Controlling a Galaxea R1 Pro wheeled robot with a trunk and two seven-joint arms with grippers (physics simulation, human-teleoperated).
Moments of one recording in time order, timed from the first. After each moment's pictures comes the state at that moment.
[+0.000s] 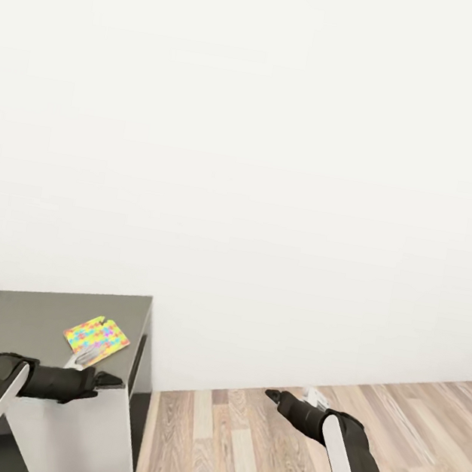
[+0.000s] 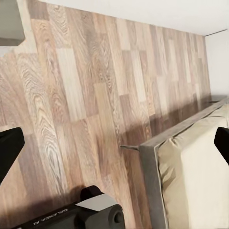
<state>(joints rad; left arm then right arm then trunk) -0.50 0.26 0.23 -0.82 0.02 0.98 -0.95 -0.42 0.03 -0.19 -1.00 -0.41 0.76 0.12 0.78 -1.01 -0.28</state>
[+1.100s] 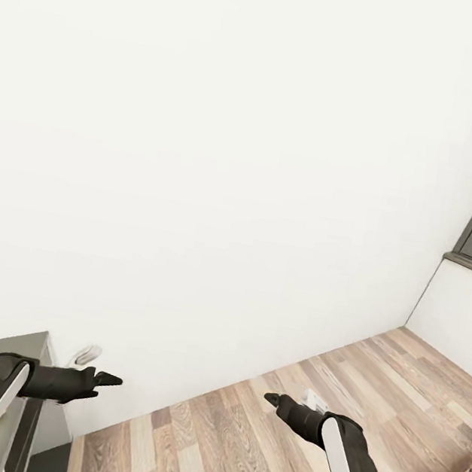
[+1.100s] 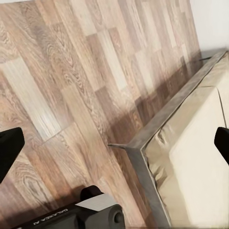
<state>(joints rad) -0.50 0.26 0.23 -0.82 0.02 0.98 -0.95 -0.42 0.03 -0.19 -0.97 -0.41 0.76 0.12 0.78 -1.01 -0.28</state>
